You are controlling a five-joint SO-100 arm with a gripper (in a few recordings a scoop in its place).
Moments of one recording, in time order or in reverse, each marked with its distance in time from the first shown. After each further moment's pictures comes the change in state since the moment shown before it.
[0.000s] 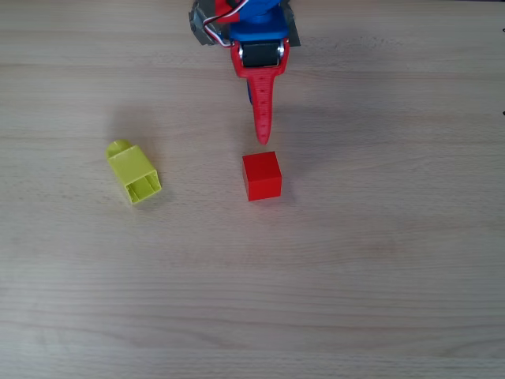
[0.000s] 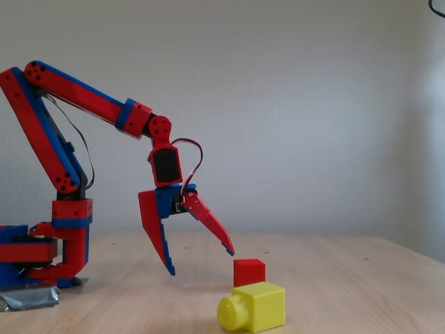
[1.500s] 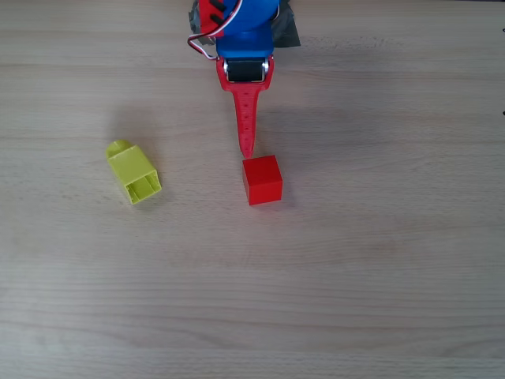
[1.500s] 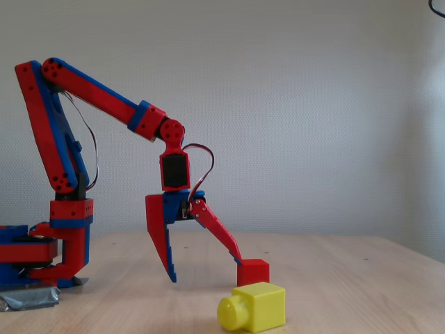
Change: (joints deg) arm 4.2 -8.6 -5.8 1.8 -0.9
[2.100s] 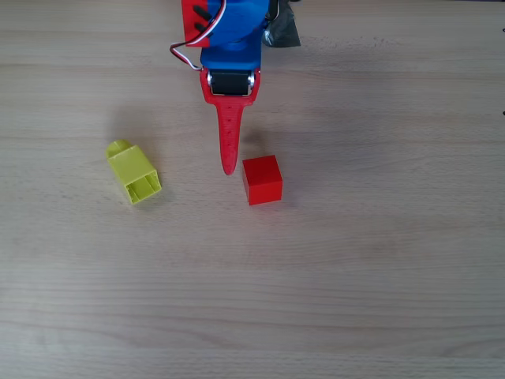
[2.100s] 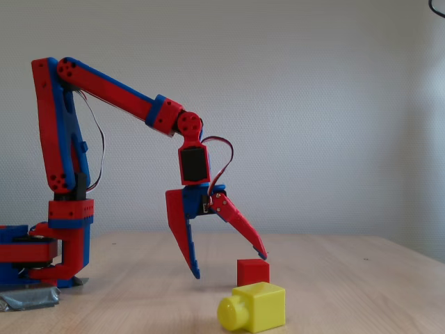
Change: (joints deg) arm 3.7 -9.8 -11.4 0.2 0.6
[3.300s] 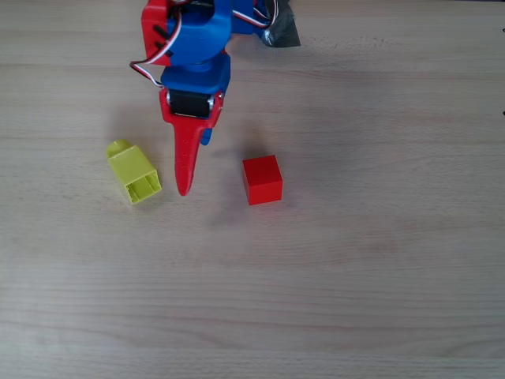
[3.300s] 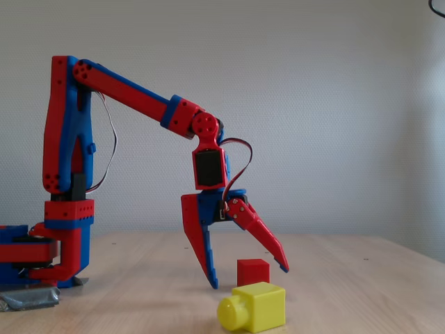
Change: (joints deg) arm 7.9 -10.7 -11.3 0.5 0.1
